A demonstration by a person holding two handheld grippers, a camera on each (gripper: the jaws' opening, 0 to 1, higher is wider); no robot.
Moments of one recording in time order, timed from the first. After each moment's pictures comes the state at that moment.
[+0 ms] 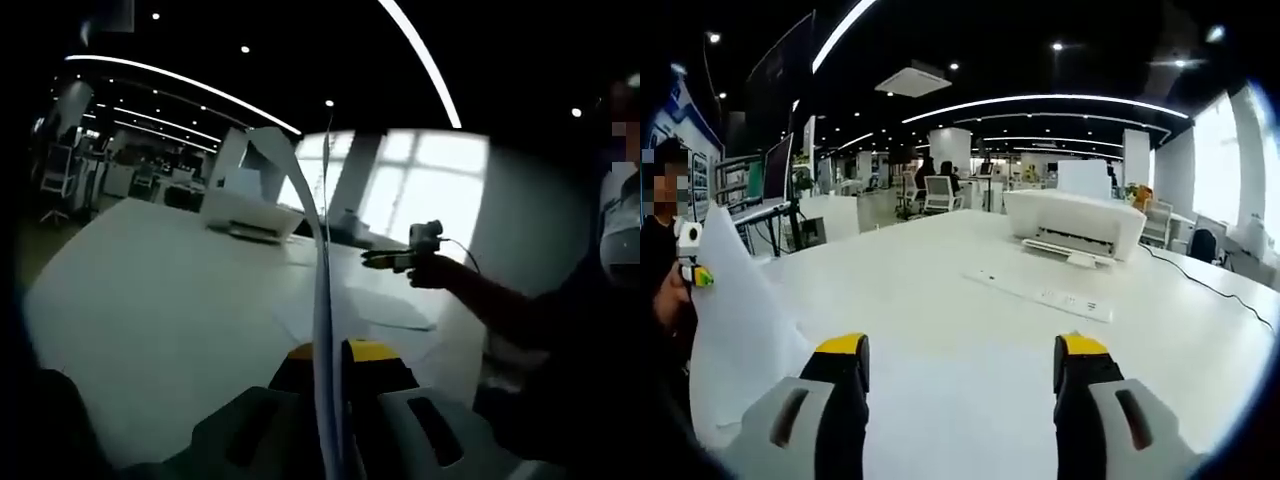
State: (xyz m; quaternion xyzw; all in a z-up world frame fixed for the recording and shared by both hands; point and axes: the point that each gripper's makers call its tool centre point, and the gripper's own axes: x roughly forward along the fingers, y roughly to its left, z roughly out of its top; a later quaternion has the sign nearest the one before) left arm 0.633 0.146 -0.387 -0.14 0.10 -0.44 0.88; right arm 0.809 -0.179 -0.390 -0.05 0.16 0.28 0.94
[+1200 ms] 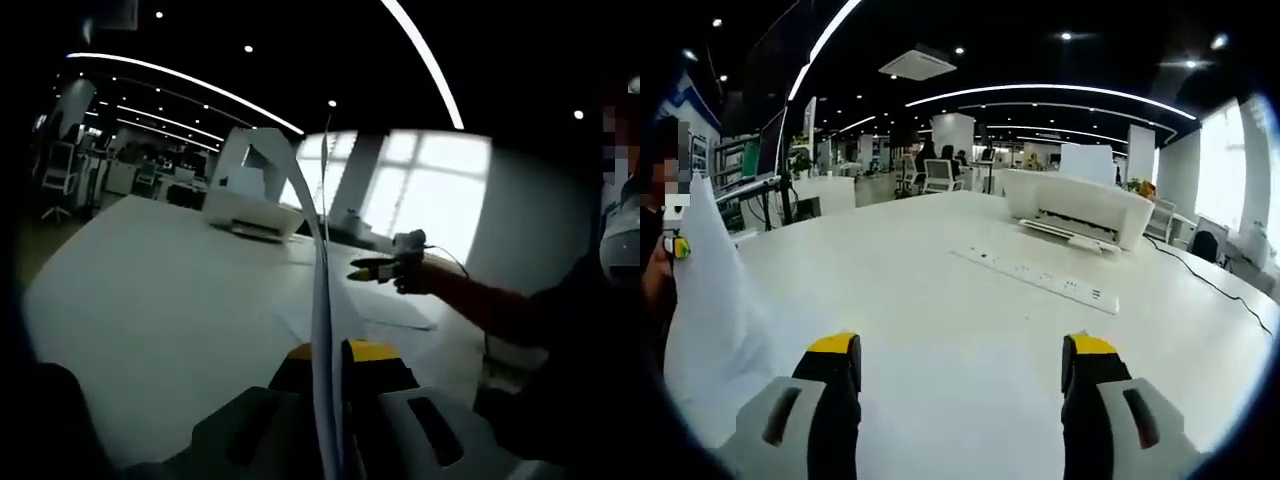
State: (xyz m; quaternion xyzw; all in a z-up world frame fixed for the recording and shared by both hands) left arm 0.632 0.151 -0.390 -0.14 0.10 -0.44 0.88; right arm 0.840 -0.180 -0.434 -0.08 0.18 0.28 0.94
